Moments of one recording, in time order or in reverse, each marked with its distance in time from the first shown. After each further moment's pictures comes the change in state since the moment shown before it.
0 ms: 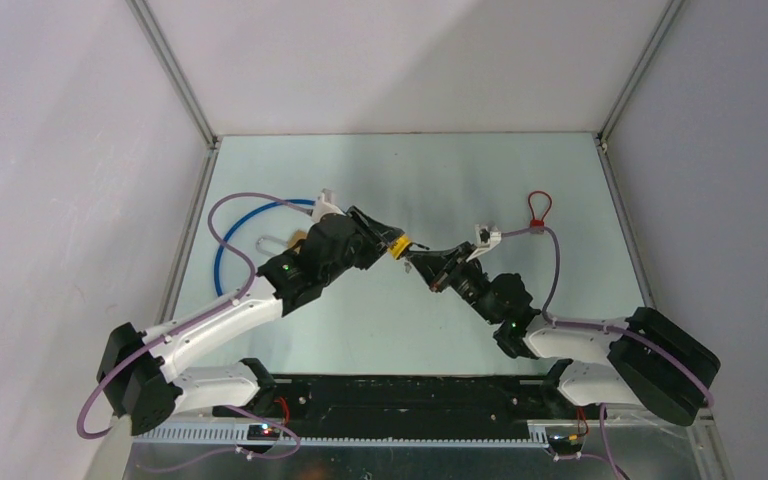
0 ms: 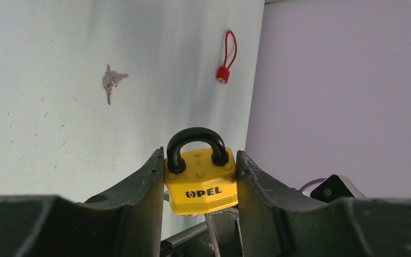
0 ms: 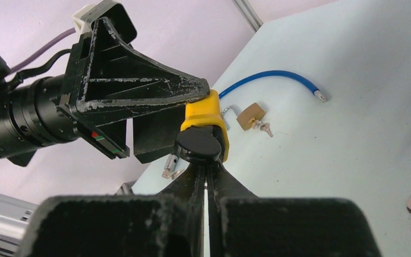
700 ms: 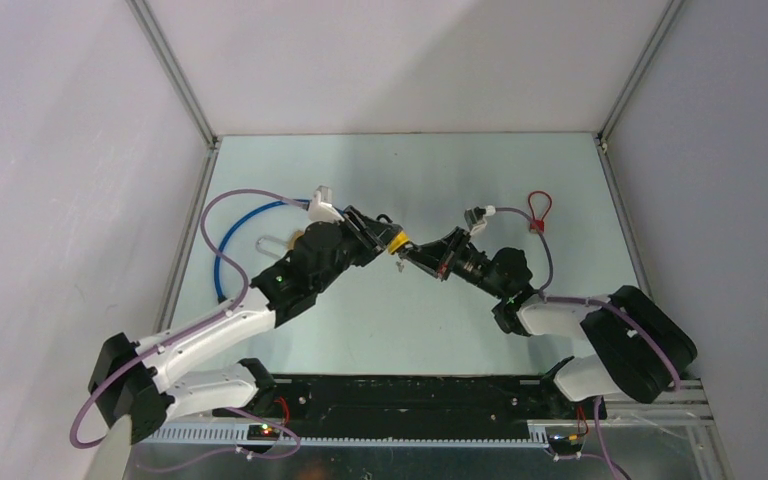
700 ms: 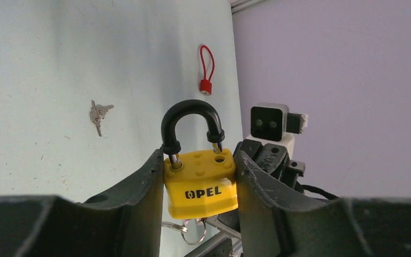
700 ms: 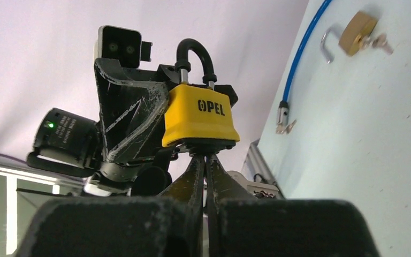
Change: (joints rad) left arm 0.000 -0.068 -0.091 0.214 -0.011 0.184; right arm -0.219 0.132 0.094 0.002 -0.467 0.679
